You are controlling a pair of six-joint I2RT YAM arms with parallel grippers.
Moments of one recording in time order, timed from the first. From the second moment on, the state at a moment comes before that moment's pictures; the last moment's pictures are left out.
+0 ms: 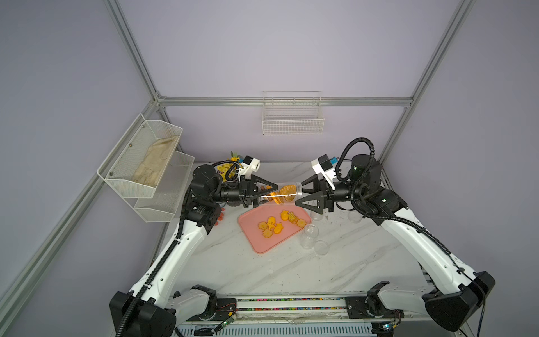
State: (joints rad) left arm -0.29 1.17 1.14 0.13 1.24 -1.40; right arm 0.54 1.26 1.35 -0.33 -1.03 -0.05
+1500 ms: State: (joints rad) left arm -0.26 1.33 1.14 0.14 1.23 -1.41; right arm 0.60 1.00 1.04 -0.20 -0.32 -1.04
